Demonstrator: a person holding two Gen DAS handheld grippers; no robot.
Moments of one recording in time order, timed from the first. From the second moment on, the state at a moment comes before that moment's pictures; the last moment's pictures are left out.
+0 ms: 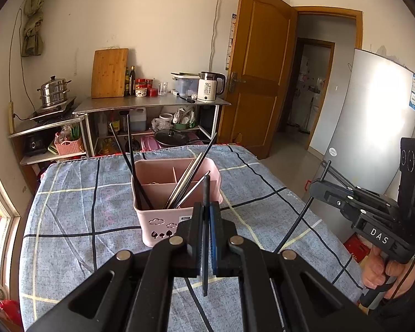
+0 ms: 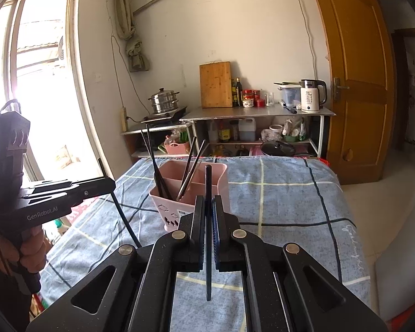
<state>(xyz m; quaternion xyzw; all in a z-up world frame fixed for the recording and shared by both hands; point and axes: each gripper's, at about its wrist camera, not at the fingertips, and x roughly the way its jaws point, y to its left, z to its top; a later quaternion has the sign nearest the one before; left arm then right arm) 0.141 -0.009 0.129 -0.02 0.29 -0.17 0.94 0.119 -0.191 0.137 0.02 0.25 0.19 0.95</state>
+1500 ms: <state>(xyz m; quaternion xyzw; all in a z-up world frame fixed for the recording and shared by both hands) 0.259 0.054 0.152 -0.06 0.29 -0.13 0.95 0.238 -0.108 0.153 0.04 0.23 0.24 0.94</state>
